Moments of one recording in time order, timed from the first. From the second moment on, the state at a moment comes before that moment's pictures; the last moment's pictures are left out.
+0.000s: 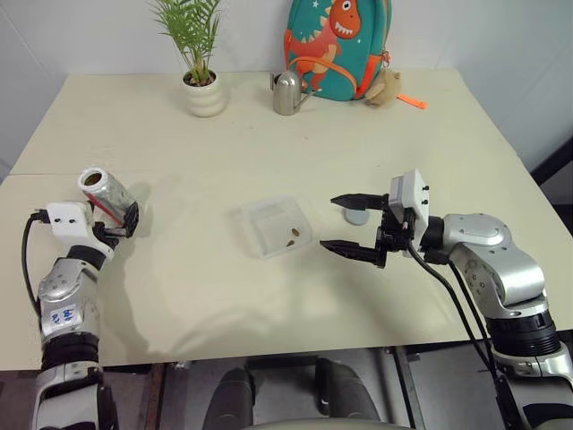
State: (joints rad) left arm -0.32 0.59 0.38 0.52 -0.32 -0.15 -0.35; right arm -0.47 -0.62 0.04 -0.20 0.49 0.43 1.06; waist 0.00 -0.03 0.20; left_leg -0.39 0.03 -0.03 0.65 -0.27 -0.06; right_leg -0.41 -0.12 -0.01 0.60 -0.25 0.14
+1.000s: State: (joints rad) left arm -0.19 0.80 0.17 0.00 -0.34 -0.08 -0.92; right arm -0.38 -0.78 -0.07 -0.15 0.49 0.40 1.16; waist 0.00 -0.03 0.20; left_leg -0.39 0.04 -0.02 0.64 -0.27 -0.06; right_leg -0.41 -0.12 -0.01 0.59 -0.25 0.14
